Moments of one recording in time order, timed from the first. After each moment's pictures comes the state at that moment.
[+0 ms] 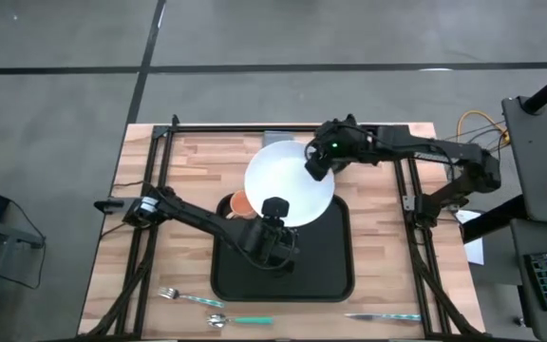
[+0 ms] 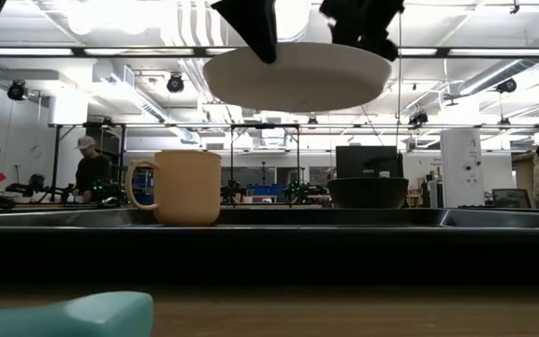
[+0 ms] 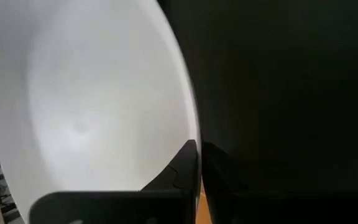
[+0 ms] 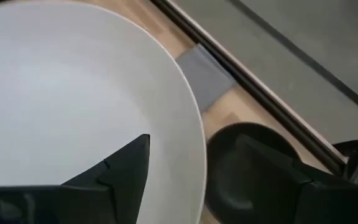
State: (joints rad) left arm -0.36 2.10 2.12 -1.39 -0.66 0.03; right arm -0.20 1.46 1.42 -0.86 0.35 0.39
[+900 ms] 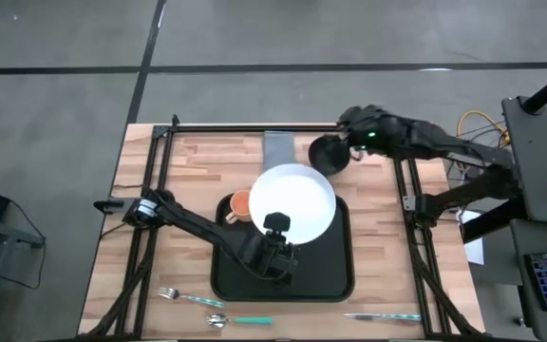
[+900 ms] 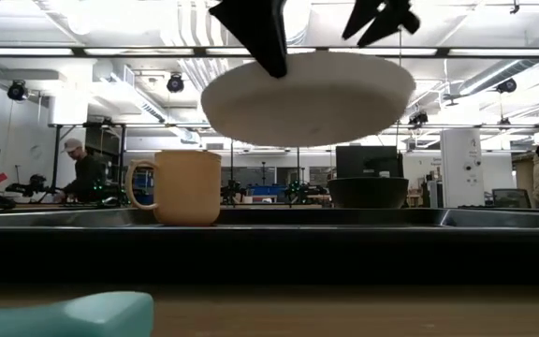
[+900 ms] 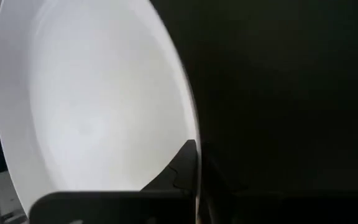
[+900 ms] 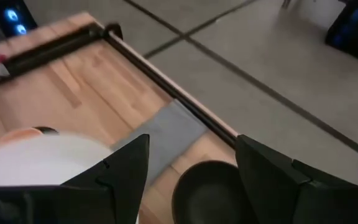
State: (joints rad) left arm -0.41 2.10 2.00 -1.19 -0.54 -0.02; right arm -0.22 1.25 1.39 -0.79 0.44 0.31
